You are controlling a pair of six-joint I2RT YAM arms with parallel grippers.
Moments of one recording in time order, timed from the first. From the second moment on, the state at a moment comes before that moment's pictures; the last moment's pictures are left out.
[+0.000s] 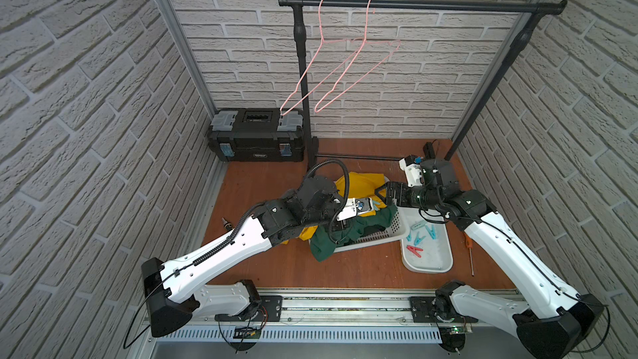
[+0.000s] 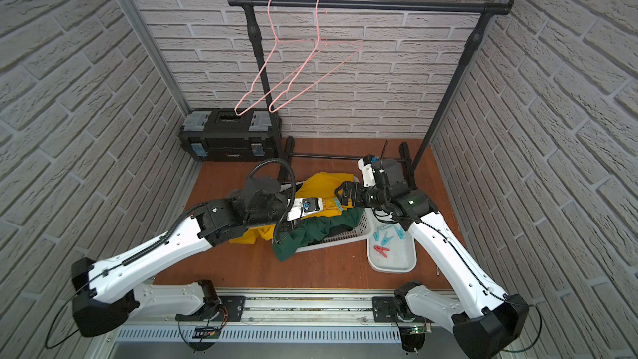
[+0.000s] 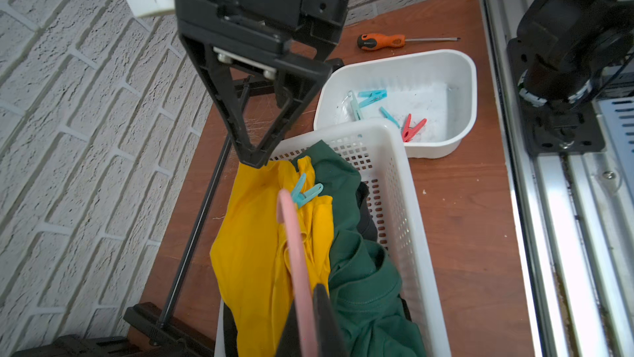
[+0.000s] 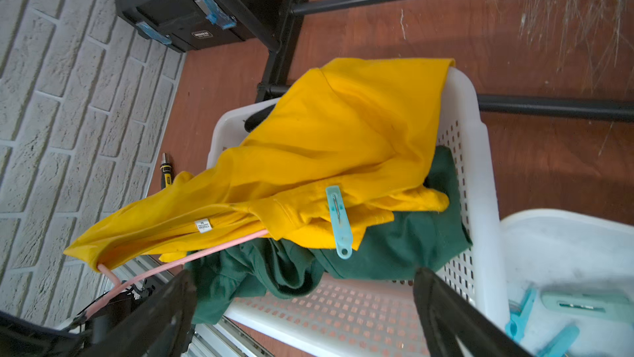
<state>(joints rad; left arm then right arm) -0.99 1.19 1.19 -0.56 0.05 0.61 0.36 1.12 1.15 -0.82 -0.24 0.49</state>
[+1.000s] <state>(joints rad) -1.03 1.11 1.00 -0.25 -0.06 0.37 0.36 0.89 0.63 -0.29 -0.13 1.43</state>
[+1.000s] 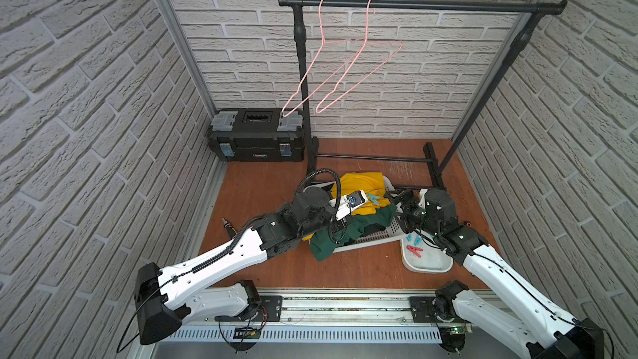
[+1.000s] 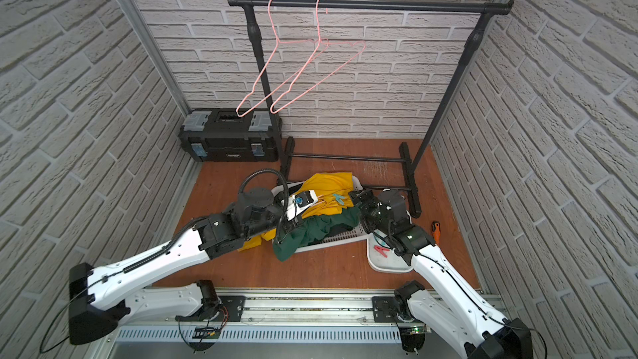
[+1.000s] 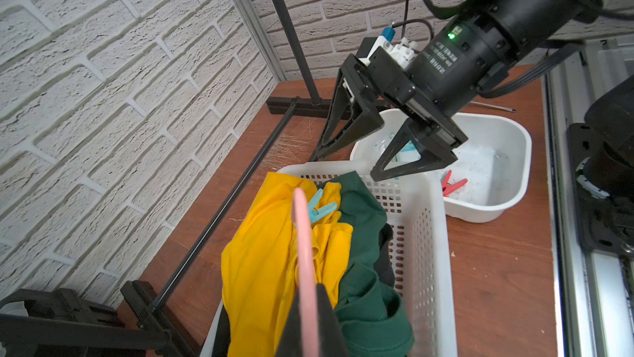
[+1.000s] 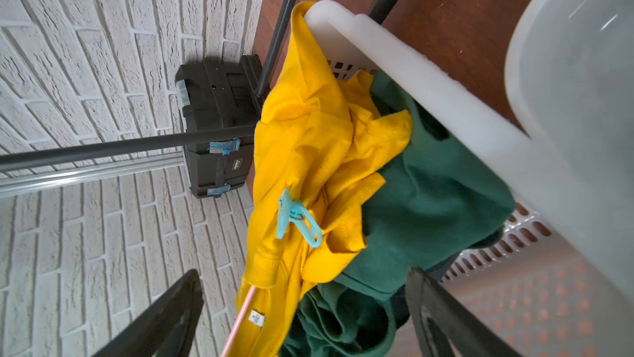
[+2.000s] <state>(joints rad) -1.04 1.10 0.97 -0.21 -0.09 0.36 0.41 1.10 0.61 0.01 -0.20 1.74</state>
